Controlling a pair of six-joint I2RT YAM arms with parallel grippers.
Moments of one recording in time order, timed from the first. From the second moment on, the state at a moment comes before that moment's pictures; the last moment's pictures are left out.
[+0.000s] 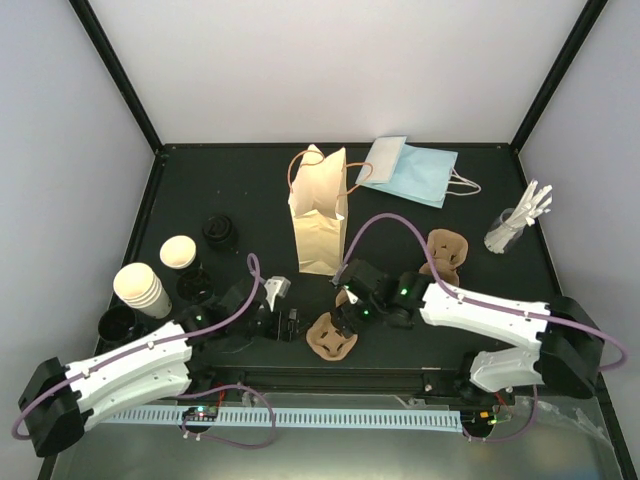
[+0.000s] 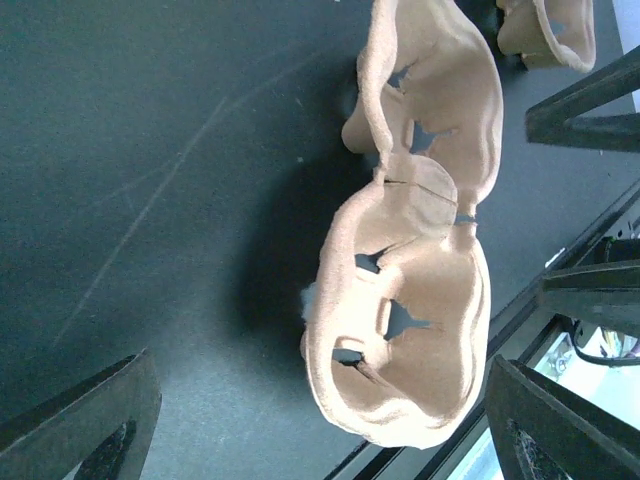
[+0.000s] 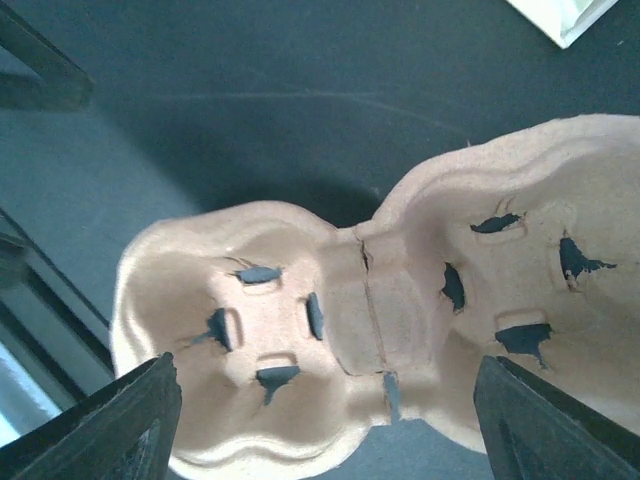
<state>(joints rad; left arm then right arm) -0.88 0.80 0.37 -0.32 0.23 -0.77 1.07 1.28 0.85 -0.63 -0.04 0.43</state>
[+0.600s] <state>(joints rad) -0.81 0.68 0.30 -0.35 0.21 -0.79 1.07 1.52 0.89 -0.63 0.03 0.31</state>
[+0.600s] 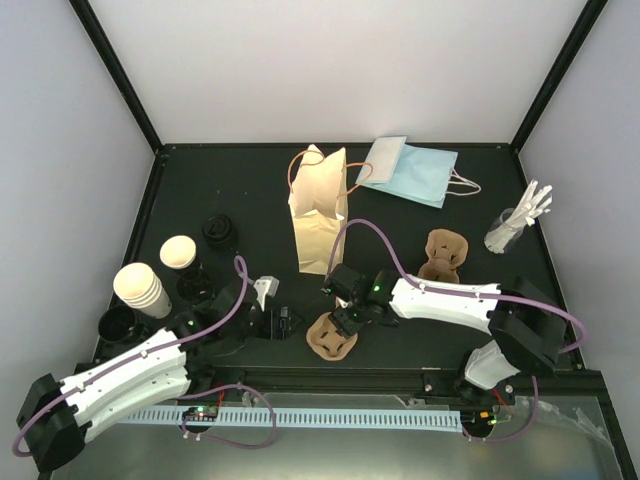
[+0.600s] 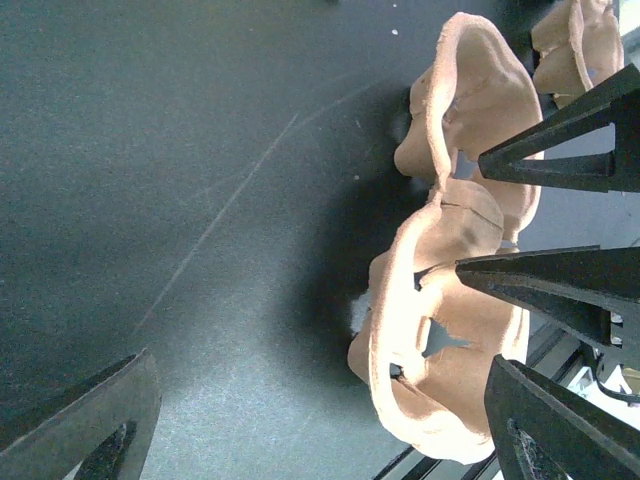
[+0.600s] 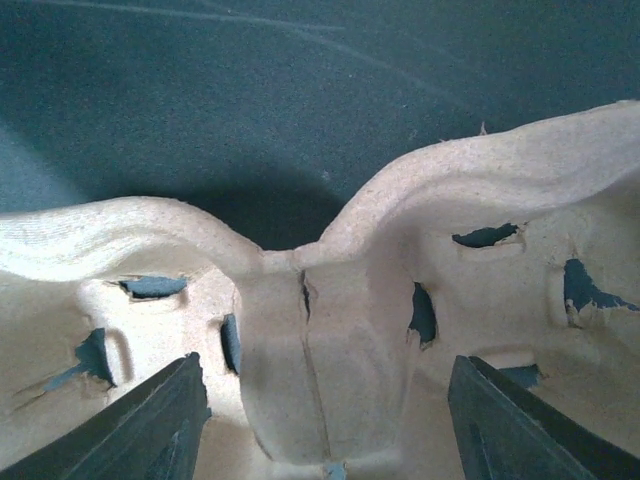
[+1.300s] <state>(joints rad) -0.78 0.68 0.30 -0.37 0.21 -0.79 1.10 1.53 0.90 -0.62 0.04 0.29</state>
